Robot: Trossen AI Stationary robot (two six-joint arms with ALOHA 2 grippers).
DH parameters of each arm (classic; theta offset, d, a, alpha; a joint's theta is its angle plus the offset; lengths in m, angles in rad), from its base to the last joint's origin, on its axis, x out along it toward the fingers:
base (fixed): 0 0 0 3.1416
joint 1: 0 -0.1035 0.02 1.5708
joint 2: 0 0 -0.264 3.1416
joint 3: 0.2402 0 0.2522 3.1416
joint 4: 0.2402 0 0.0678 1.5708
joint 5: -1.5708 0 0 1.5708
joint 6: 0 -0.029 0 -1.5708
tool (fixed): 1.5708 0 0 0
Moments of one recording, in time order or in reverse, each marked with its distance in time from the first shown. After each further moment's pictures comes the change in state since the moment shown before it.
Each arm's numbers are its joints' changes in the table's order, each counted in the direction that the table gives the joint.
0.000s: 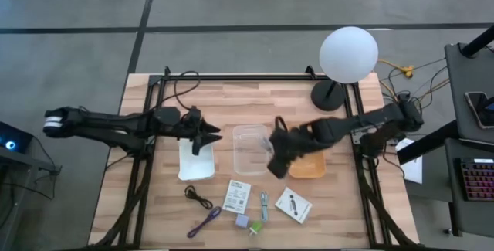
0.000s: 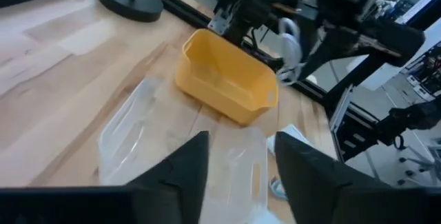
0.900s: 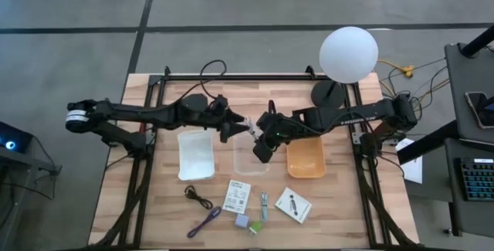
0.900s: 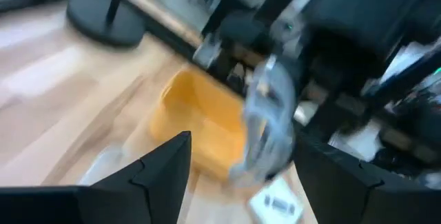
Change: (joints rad) left arm -0.098 0.387 0.258 -0.218 -0.119 0.060; right arm 0.127 0.046 0.019 -0.228 -0.027 0.143
